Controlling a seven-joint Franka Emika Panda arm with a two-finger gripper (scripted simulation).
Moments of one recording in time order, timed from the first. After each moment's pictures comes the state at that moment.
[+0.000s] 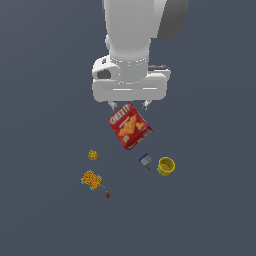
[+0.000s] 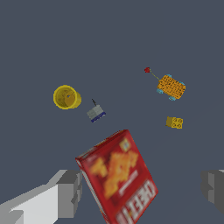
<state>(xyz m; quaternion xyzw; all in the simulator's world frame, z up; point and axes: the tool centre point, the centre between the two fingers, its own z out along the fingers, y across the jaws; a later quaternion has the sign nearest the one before) -0.007 0.006 0.323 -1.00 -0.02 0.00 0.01</state>
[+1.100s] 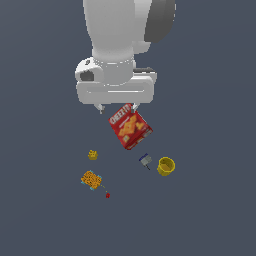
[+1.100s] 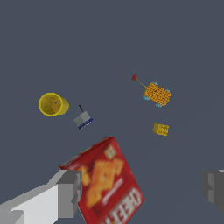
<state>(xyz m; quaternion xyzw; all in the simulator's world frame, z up) 0.008 -0.032 0.325 -1.00 -0.02 -0.01 0.00</state>
